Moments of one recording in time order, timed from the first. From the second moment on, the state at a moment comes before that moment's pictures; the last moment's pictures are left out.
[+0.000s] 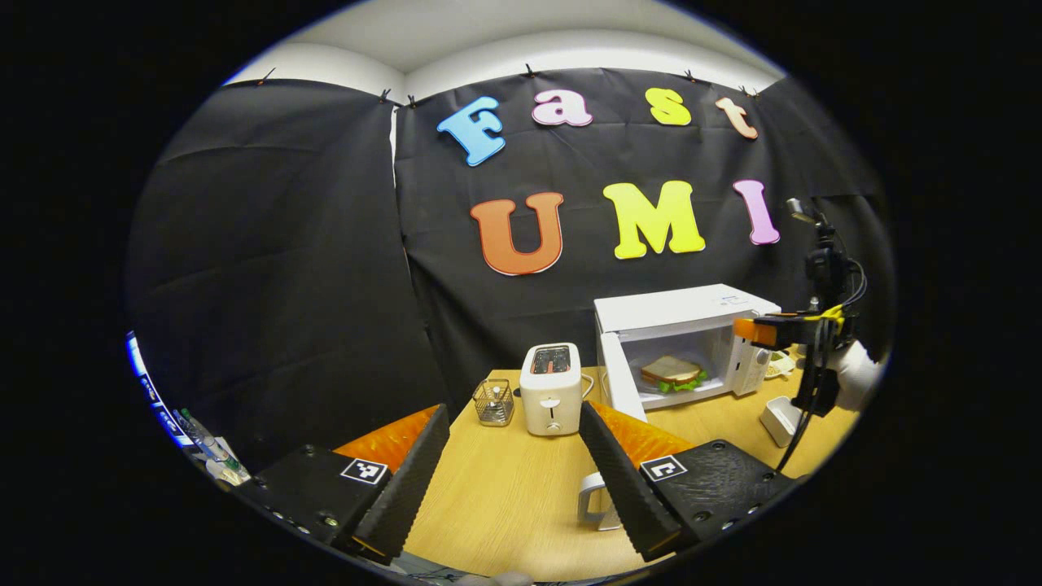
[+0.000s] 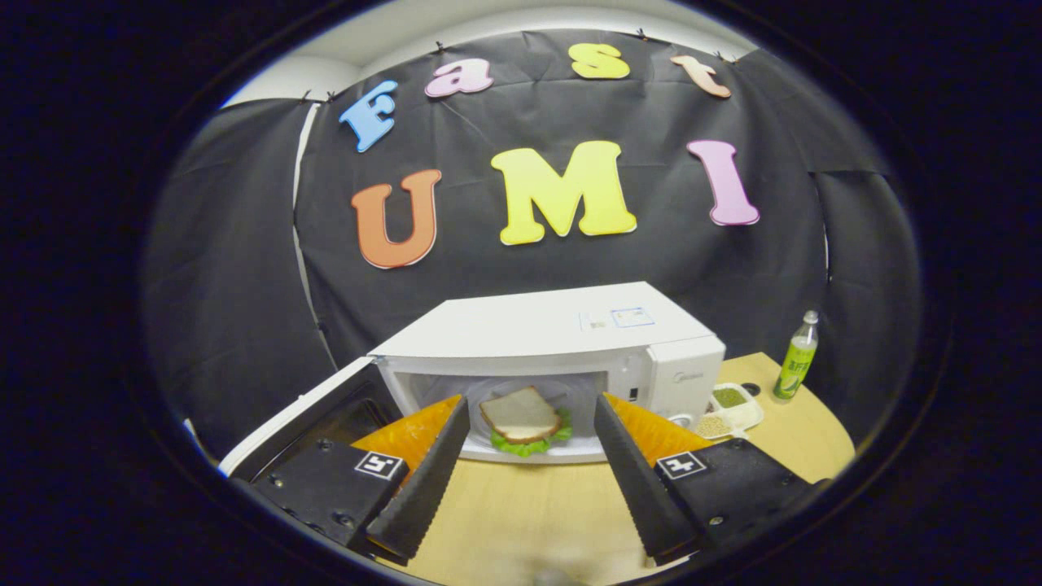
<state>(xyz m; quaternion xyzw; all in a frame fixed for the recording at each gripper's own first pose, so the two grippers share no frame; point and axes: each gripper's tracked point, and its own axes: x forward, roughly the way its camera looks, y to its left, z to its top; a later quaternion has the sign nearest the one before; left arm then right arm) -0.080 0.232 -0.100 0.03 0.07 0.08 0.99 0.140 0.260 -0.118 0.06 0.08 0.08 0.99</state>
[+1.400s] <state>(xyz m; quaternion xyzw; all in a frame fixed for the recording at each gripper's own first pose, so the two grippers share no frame) -0.034 0.239 -0.202 -0.01 0.09 0.03 1.00 0.004 0.086 -0.041 0.01 0.09 -0.01 1.00</state>
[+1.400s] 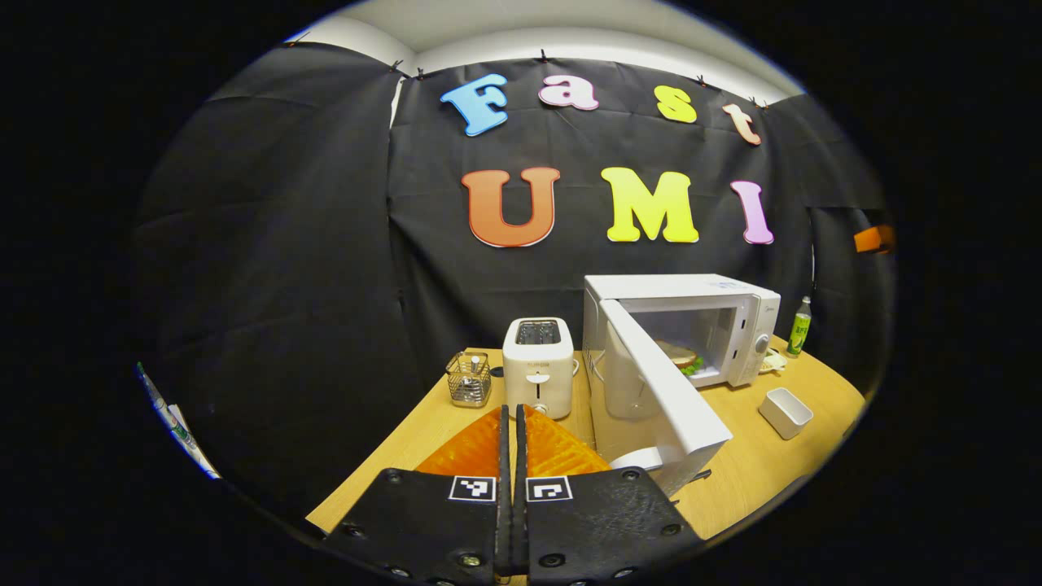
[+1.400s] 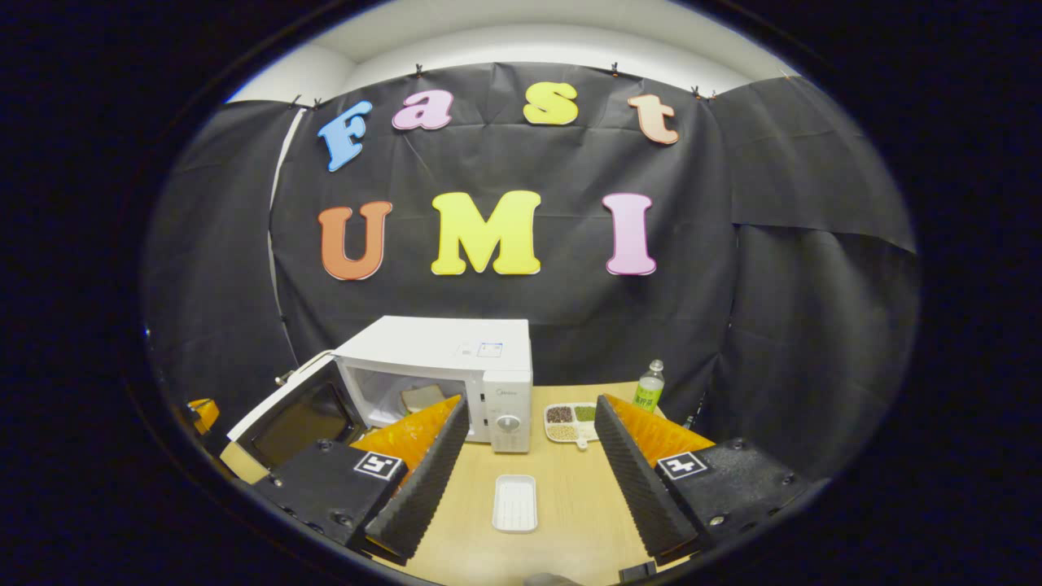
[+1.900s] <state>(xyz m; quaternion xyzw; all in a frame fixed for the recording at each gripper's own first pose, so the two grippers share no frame) -0.025 0.197 -0.241 0.04 0.13 -0.01 0.99 0.001 0.065 -0.046 0.01 0.11 -0.02 0.99</state>
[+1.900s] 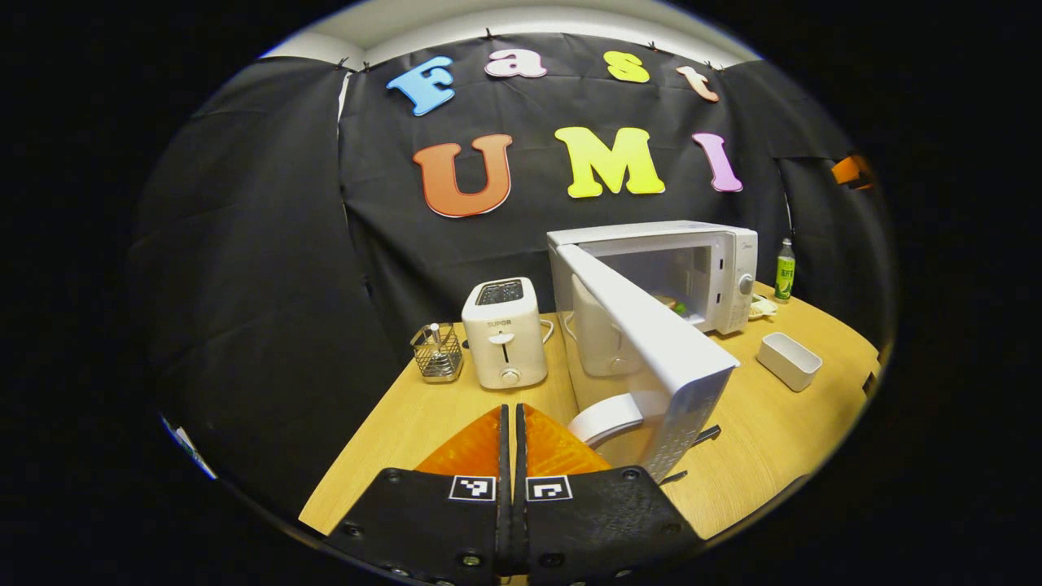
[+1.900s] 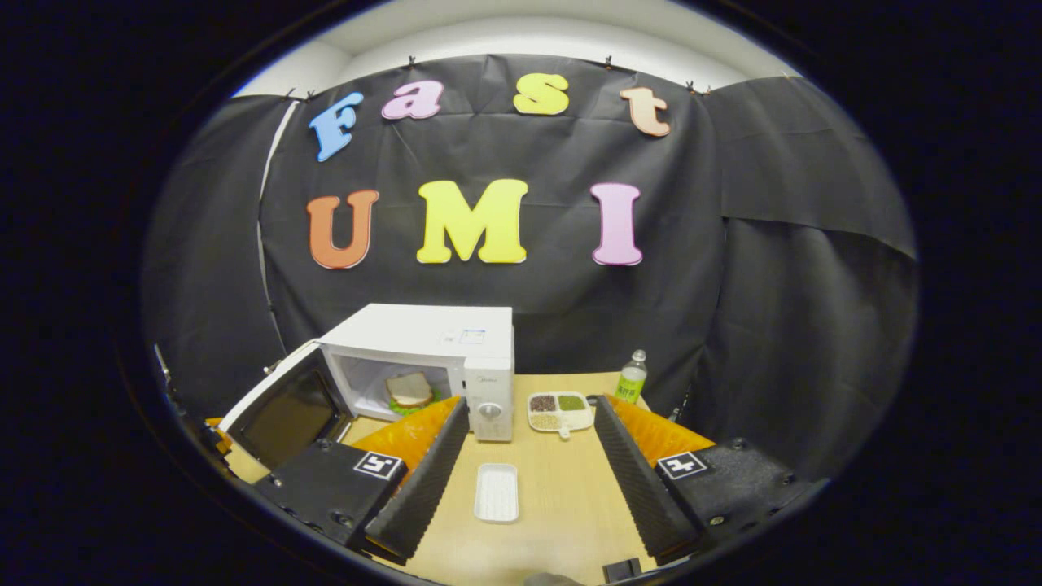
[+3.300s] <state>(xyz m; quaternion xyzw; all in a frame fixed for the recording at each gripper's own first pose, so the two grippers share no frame) 0.017 -0.014 -0.211 0.03 0.09 -0.18 0.98 0.003 0.015 -0.056 0.03 0.13 -0.04 0.99</state>
